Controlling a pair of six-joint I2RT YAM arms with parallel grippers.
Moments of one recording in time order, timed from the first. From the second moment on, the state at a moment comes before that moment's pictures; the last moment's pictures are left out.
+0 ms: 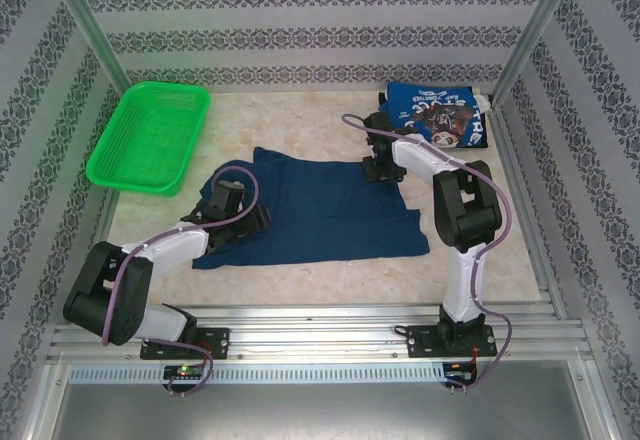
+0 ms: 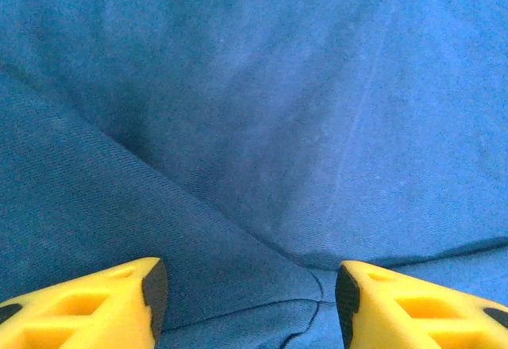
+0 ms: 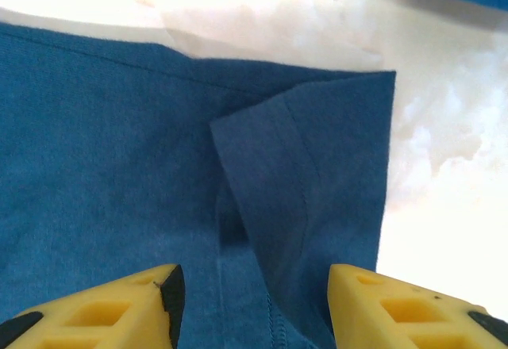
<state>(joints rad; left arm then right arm) -0.34 1.40 0.59 -0.10 0.08 -0.69 0.33 2.05 1.53 -0.75 0.14 0.17</state>
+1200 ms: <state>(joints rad) -0.21 1.43 0.50 0.08 0.14 -0.74 0.34 2.27 1.75 -0.88 0.44 0.10</state>
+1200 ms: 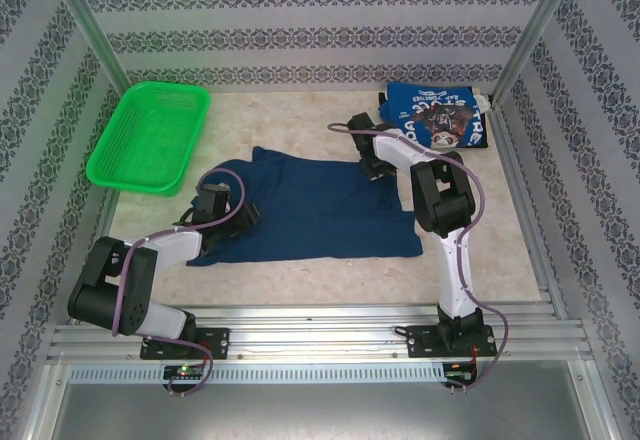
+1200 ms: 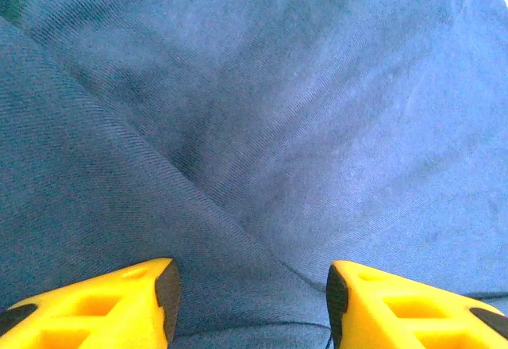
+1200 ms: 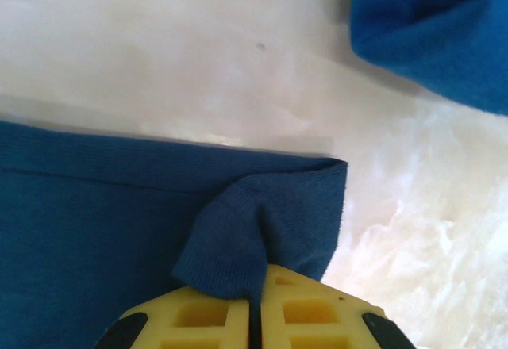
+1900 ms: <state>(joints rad) -0.15 1.40 0.47 0.11 0.20 -0.69 0.17 2.16 1.62 -0.75 0.43 0.03</state>
